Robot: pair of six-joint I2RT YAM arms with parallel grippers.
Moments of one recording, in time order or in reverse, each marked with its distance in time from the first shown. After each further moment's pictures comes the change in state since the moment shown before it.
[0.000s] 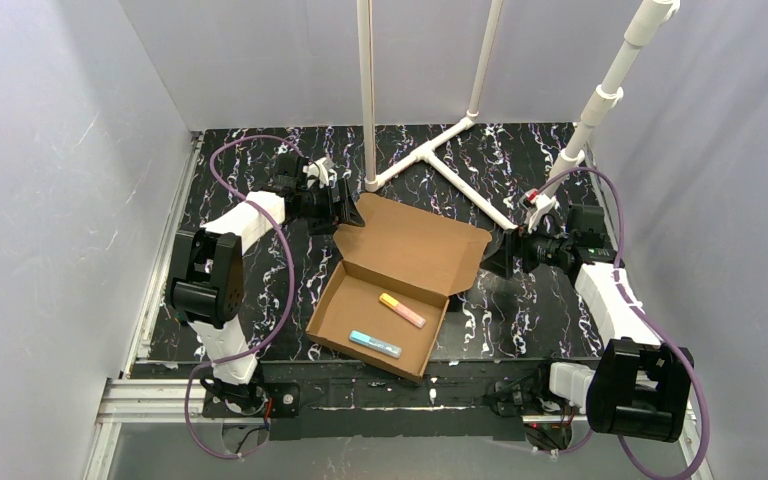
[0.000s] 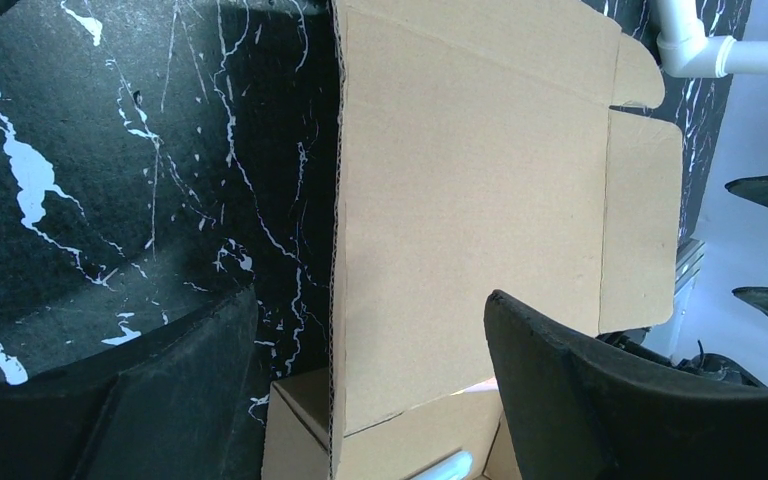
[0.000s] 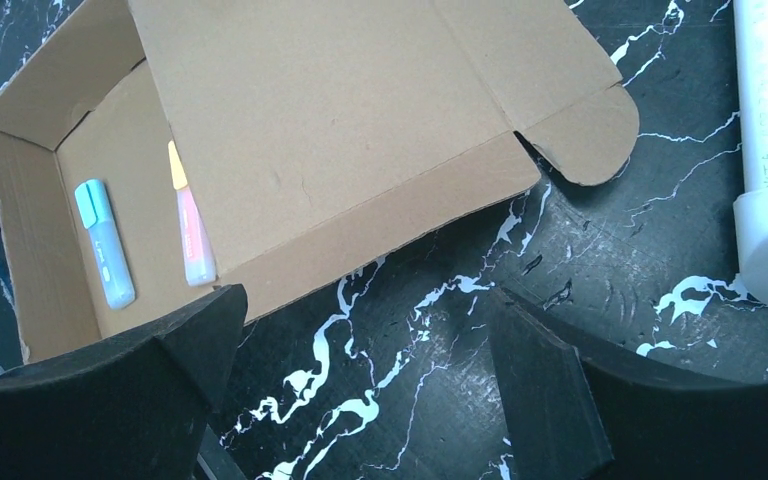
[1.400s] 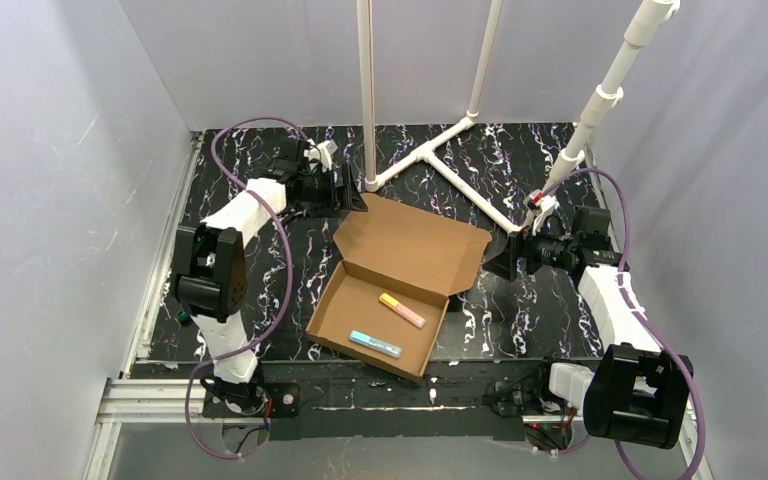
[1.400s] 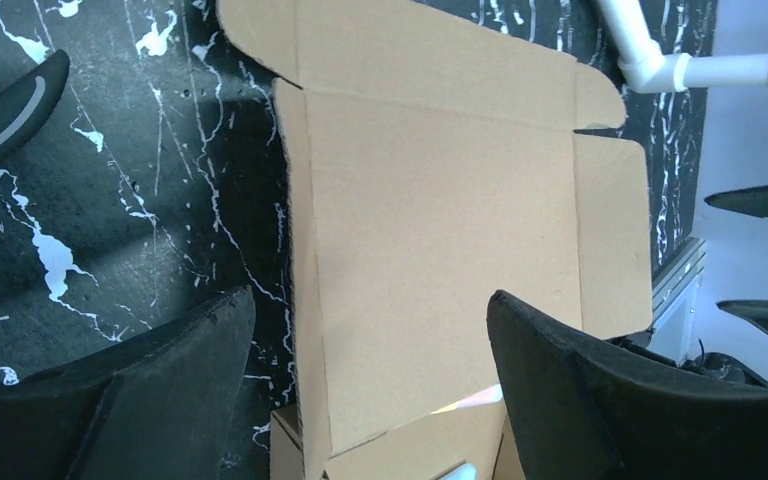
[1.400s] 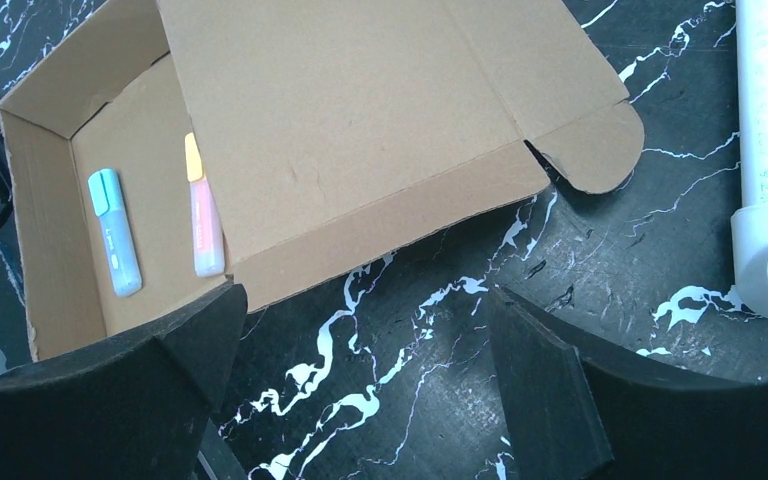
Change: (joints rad) left arm 0.000 0.022 0.129 -0.041 0.025 0.058; right arm -0.040 -0.027 -0.001 -0.031 -0.072 -0.067
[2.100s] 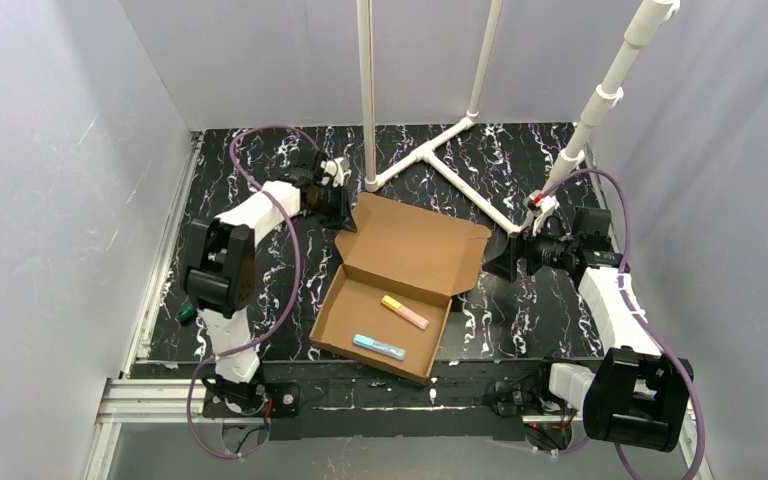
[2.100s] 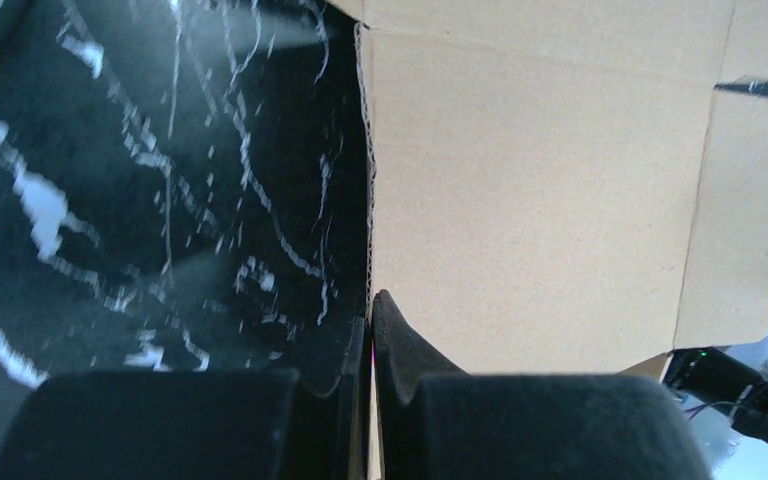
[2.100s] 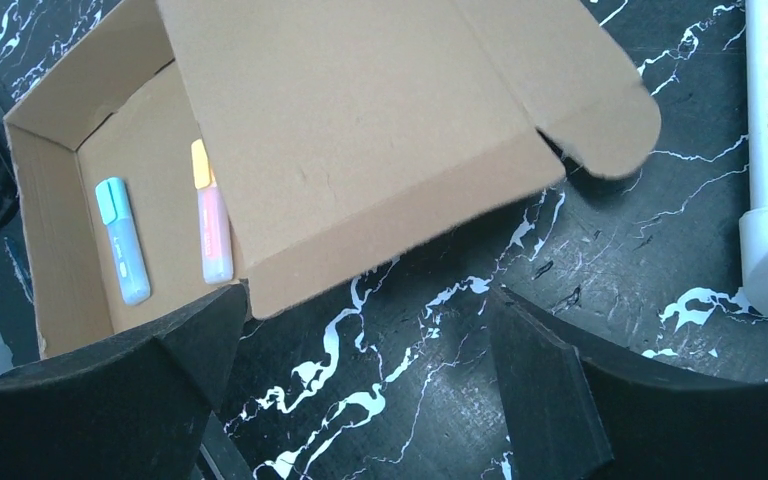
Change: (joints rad) left arm -0.066 0.120 0.069 -0.128 -0.127 0.039; right arm 0.000 -0.014 0.000 -0.015 -0.011 -0.003
